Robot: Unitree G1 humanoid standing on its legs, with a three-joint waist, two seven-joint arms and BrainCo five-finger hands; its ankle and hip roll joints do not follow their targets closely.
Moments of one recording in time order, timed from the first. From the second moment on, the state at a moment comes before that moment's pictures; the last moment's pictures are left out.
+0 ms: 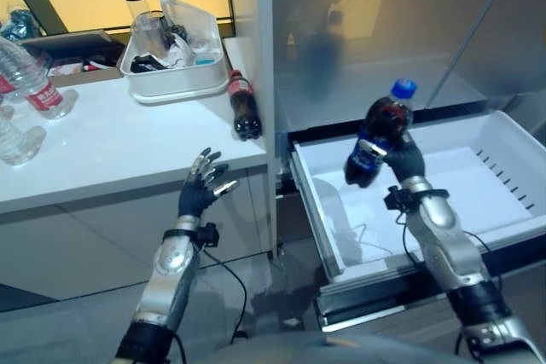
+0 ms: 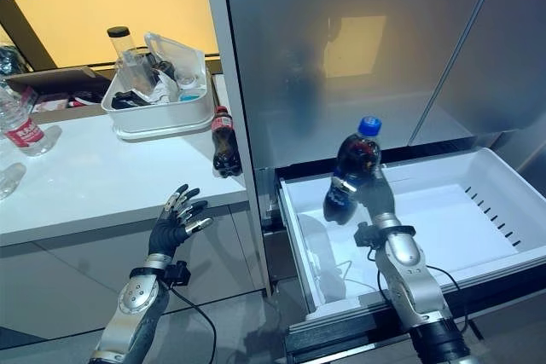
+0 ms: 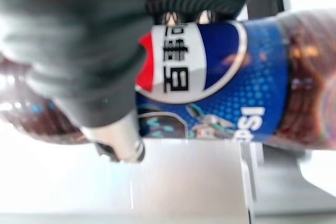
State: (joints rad) left arm 0.09 0.30 -0.13 0.05 -0.33 -0.21 0.09; right arm -0.07 -0.44 0.05 -0.04 0.52 -0.11 -0.08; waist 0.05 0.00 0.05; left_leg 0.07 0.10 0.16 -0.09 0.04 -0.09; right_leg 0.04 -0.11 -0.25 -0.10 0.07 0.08
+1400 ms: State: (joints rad) left arm 0.27 0.46 -0.19 -0.15 -0.42 -0.18 -0.12; right arm -0.51 -0.65 0.41 1.03 -0.30 0.01 -0.13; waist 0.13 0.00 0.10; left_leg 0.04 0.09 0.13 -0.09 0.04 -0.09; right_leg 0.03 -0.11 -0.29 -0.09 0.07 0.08
